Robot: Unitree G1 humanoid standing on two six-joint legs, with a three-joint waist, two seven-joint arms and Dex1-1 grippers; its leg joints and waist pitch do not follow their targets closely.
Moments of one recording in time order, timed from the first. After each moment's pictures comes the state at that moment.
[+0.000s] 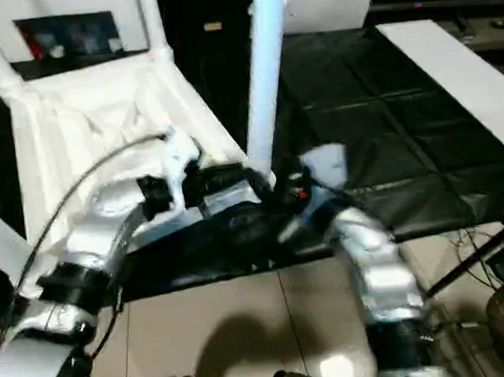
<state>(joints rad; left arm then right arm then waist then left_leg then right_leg) -0.64 0.16 -0.08 0.48 -0.12 0.07 -0.89 -0.28 -0.16 -0.05 0.07 0.25 0.21 0.58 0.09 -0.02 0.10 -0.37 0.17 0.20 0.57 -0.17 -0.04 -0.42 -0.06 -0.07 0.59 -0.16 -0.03</state>
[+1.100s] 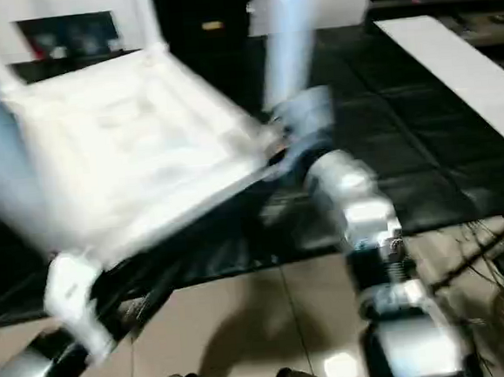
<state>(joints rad) 0.46 0.23 0.06 -0.77 -0.20 0.59 -0.51 -0.65 -0.22 -0.07 0.48 0.18 0.09 0.38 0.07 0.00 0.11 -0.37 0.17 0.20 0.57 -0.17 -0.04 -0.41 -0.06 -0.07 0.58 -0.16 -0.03</state>
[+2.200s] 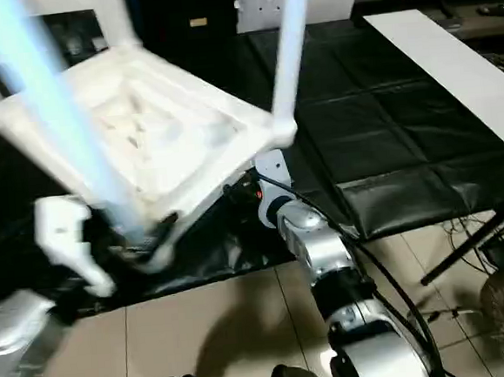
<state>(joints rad) 0.04 0.15 -0.03 -0.57 -0.28 0.59 -0.45 -0.64 -0.01 0.06 0.75 0.08 0.16 0.28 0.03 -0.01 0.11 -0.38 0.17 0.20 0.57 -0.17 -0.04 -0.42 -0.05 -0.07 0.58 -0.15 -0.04</state>
